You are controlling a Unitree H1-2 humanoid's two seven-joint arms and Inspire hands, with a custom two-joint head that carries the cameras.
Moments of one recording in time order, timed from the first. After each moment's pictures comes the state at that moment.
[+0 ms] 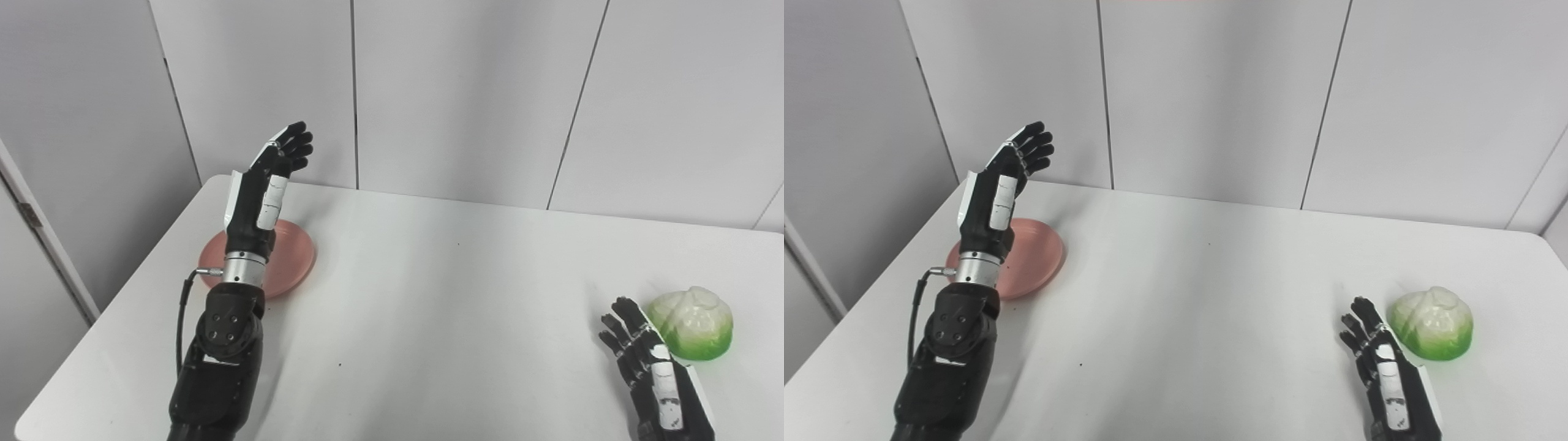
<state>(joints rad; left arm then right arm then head) -0.41 0.21 0.16 0.13 -0.02 -0.18 0.05 -0.06 -0.12 -0.07 0.03 0.28 -0.10 0.21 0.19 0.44</state>
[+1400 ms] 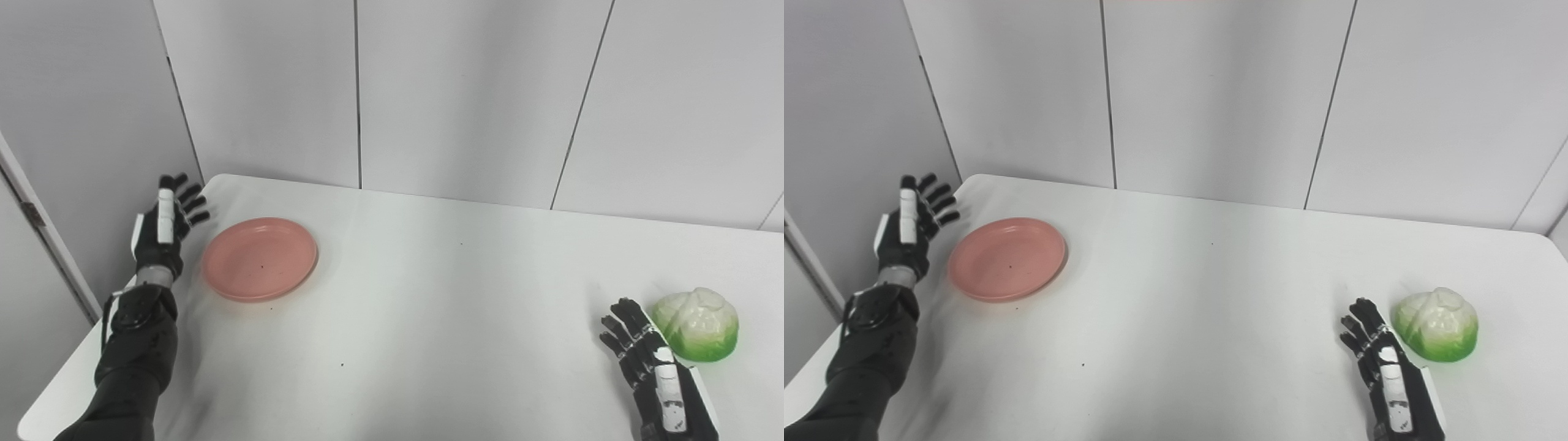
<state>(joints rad) -0.59 0.46 0.36 1.03 -0.29 -0.34 -0.13 -0.05 -0.12 -0.07 0.01 0.27 -0.09 0.21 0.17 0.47</state>
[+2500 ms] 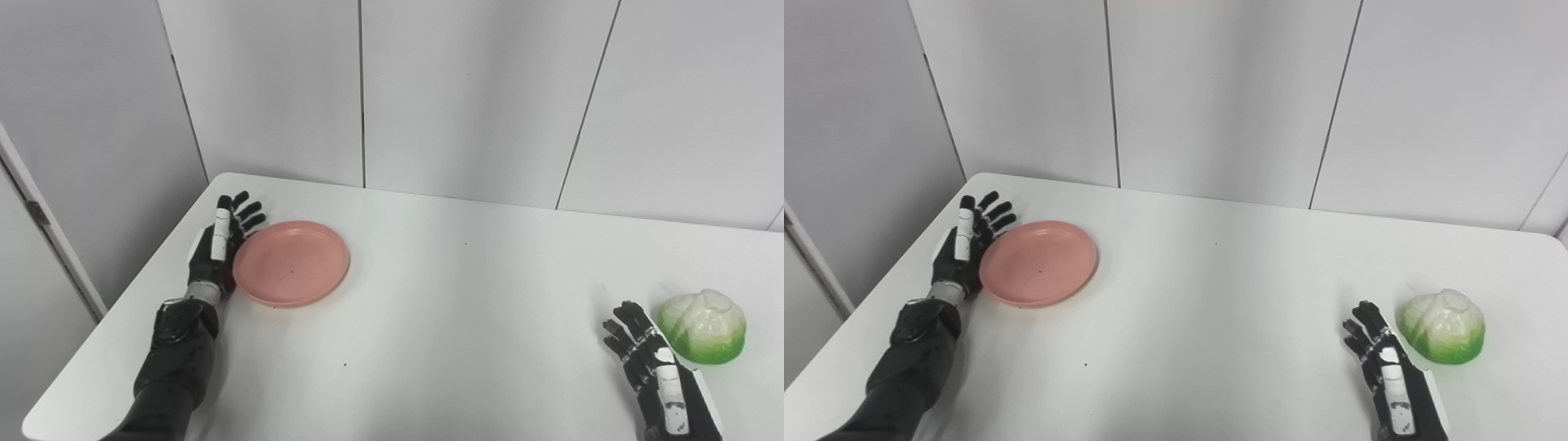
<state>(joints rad) -0.56 0.35 0.28 0.91 -0.33 -0.32 -0.24 -0.04 -0.12 -0.06 -0.01 0.26 -0.06 0.19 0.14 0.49</state>
